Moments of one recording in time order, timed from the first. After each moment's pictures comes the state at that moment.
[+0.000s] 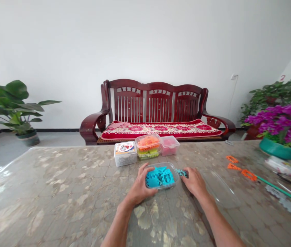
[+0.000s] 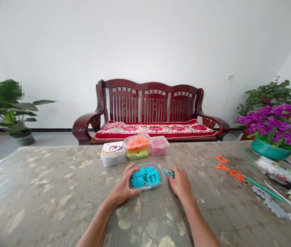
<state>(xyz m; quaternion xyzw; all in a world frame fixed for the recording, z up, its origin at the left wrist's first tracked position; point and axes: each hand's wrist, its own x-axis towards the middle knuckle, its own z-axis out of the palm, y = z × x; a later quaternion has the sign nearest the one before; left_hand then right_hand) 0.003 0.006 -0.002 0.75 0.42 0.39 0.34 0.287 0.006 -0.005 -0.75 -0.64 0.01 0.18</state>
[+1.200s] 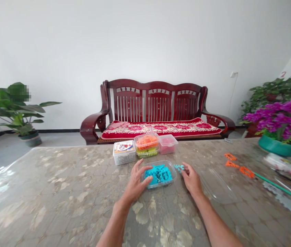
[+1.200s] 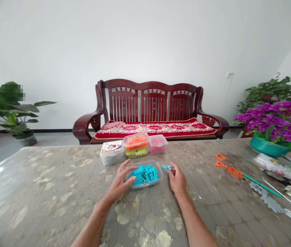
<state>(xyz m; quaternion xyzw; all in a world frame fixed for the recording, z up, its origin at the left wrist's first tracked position) -0.004 0.000 0.010 0.75 0.45 0.40 0.27 0.289 0.011 -0.039 -0.67 -0.54 0.16 0.49</state>
